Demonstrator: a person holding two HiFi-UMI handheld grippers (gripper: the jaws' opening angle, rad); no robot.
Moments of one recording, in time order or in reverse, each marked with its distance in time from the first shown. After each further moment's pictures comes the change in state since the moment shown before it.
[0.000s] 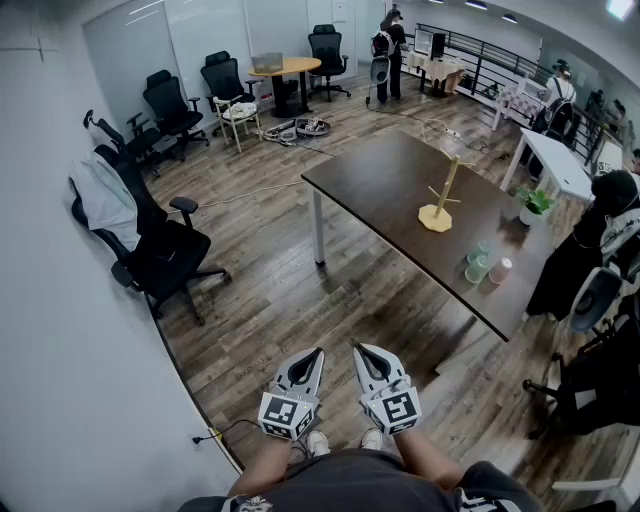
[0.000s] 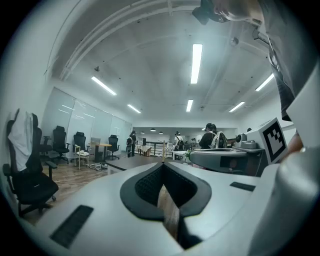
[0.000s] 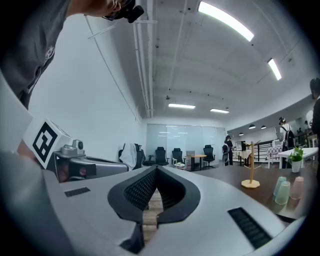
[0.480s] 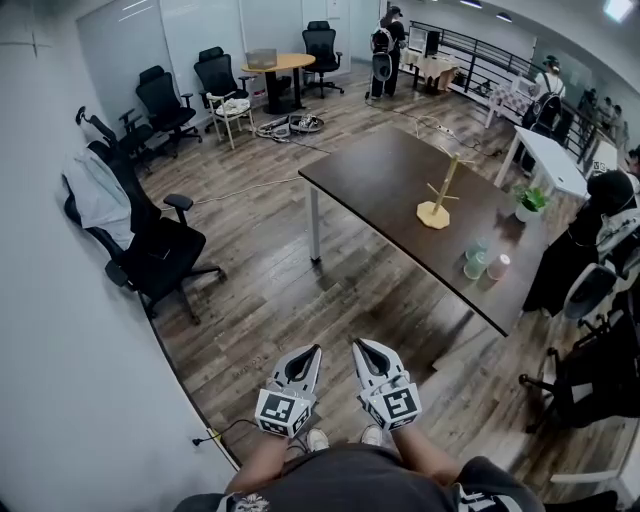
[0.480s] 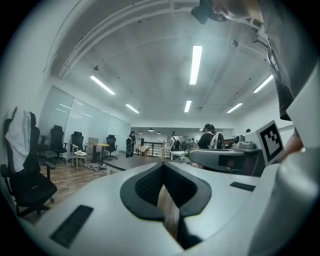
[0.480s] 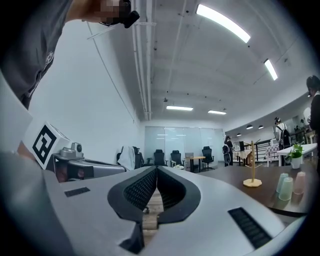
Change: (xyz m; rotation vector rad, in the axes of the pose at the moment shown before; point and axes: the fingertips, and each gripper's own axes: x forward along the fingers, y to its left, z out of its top) left arm -0.008 0.026 0.001 0.011 -0.005 -0.030; right arm 0.021 0.011 0.004 0.023 -0.048 -0.022
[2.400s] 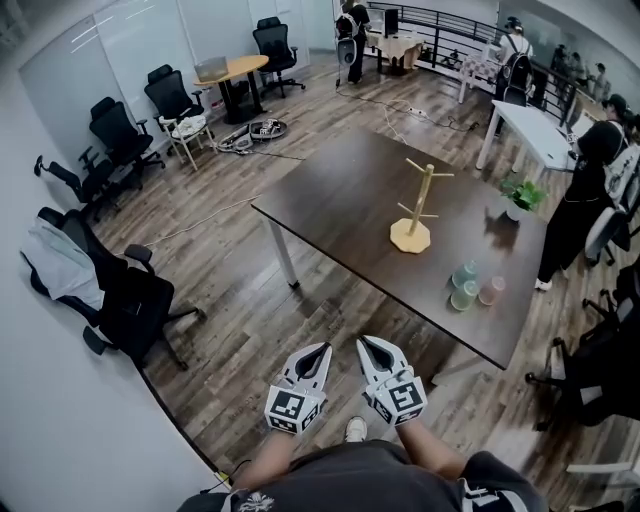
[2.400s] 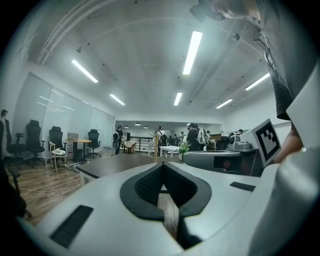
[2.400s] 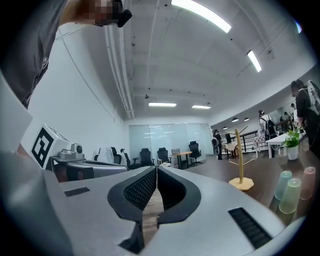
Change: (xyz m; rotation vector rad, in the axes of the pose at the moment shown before) left arm 0.276 0.024 -0.013 0.029 0.062 -0.182; right arm 0.109 -0.241 -0.035 0.110 0.023 -0.130
